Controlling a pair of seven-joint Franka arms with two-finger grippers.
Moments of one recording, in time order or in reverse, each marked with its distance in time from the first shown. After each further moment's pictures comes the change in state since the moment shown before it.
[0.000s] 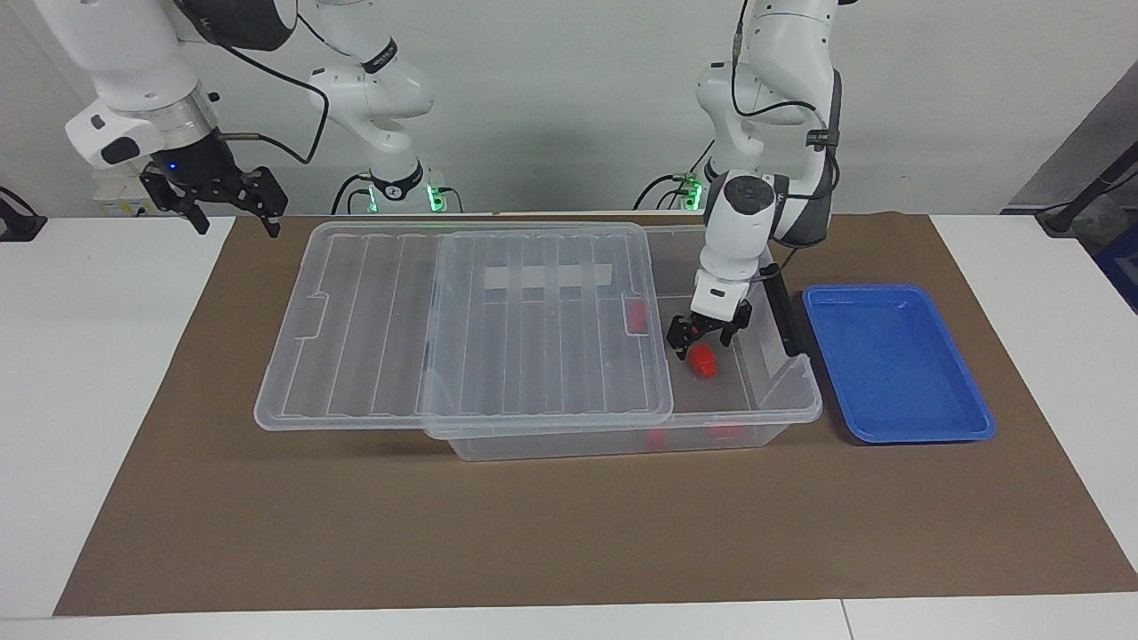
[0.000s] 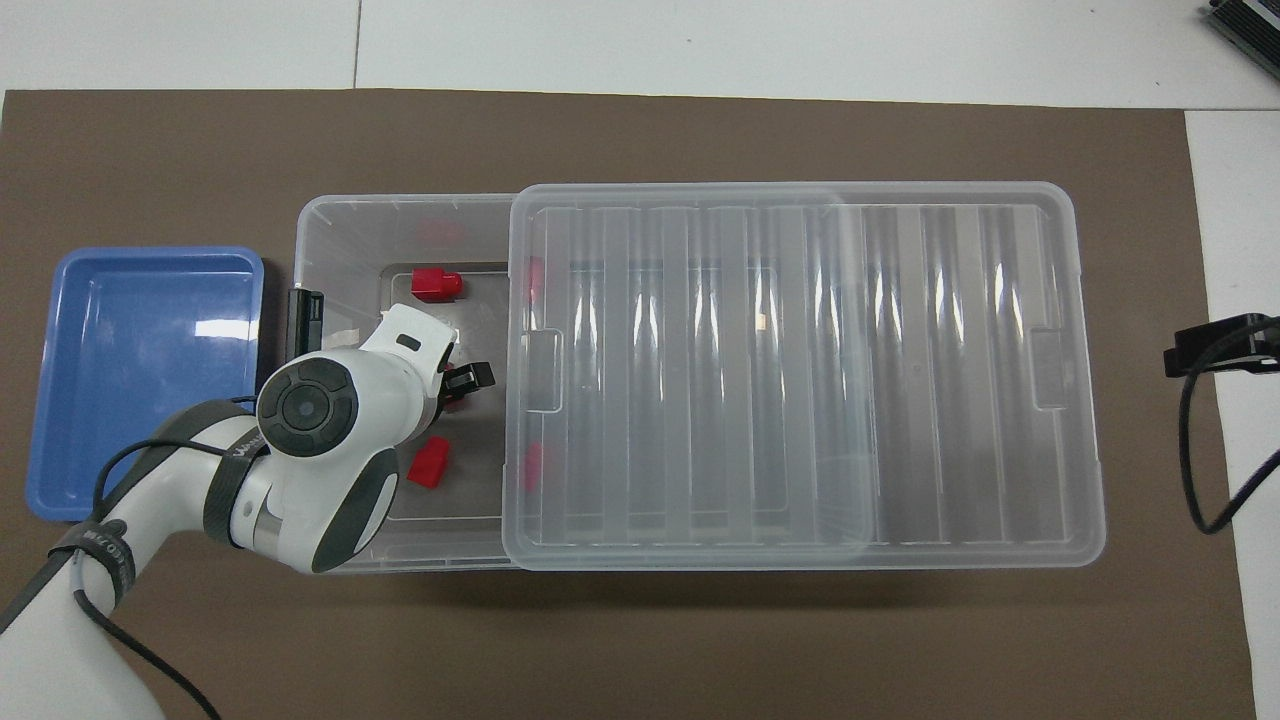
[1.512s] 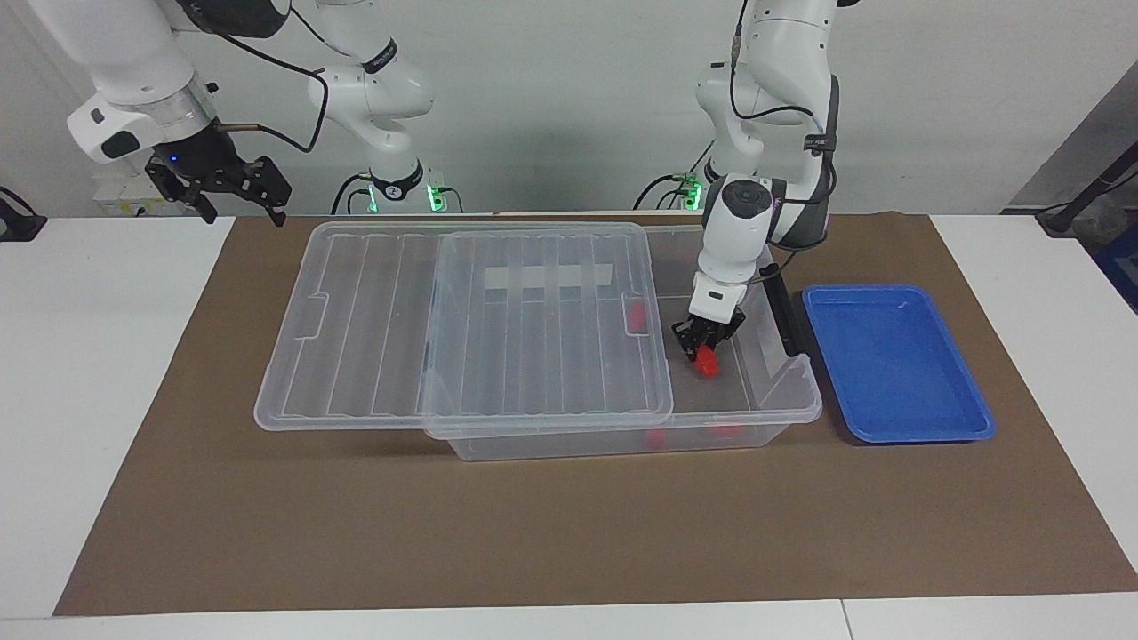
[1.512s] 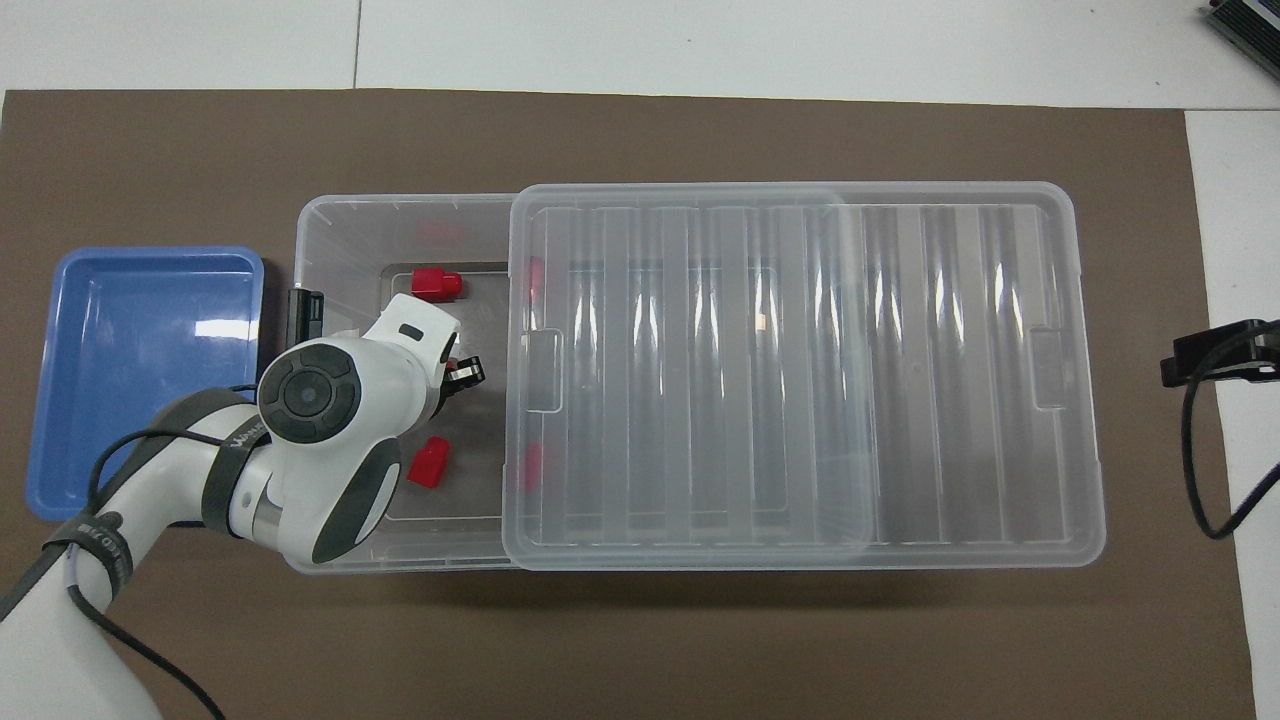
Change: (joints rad) left arm -0.005 -0.001 -0.004 0.077 0.000 -0.101 -0.004; right arm 0.000 0.004 -0.004 0.002 0.018 -0.024 0.011
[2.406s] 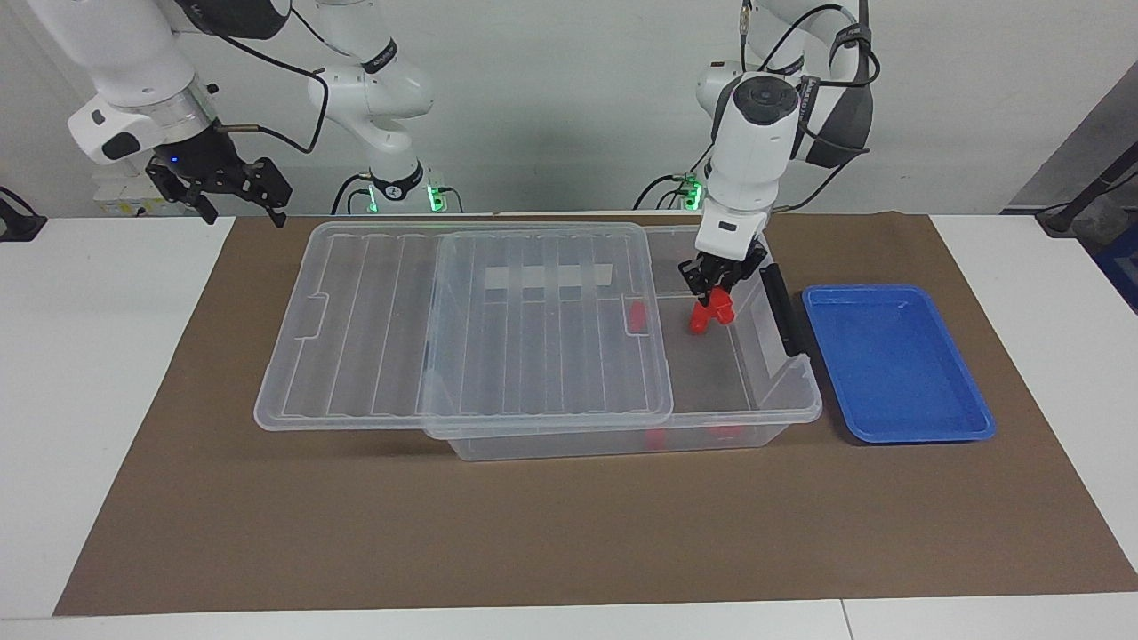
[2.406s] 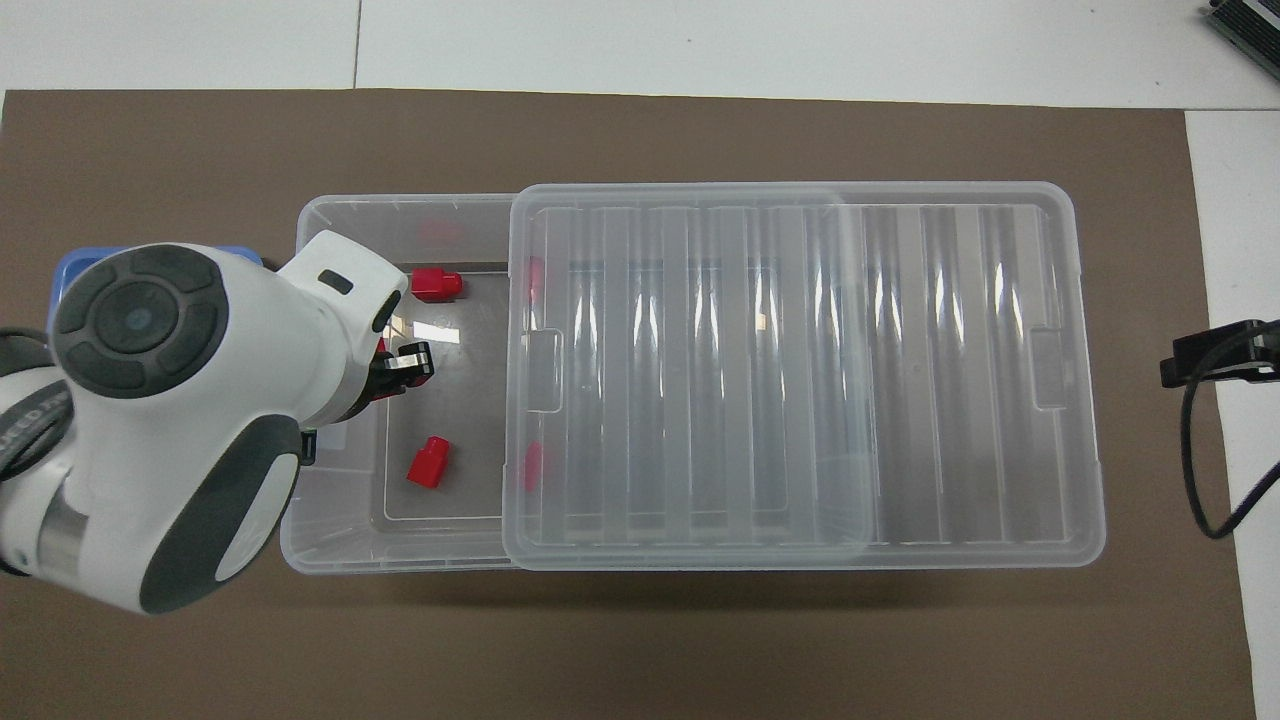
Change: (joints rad) left arm -0.018 -0.196 0.018 0.285 0.005 -0.583 0.119; right arm 0.000 0.000 0.000 -0.002 0.000 0.000 0.001
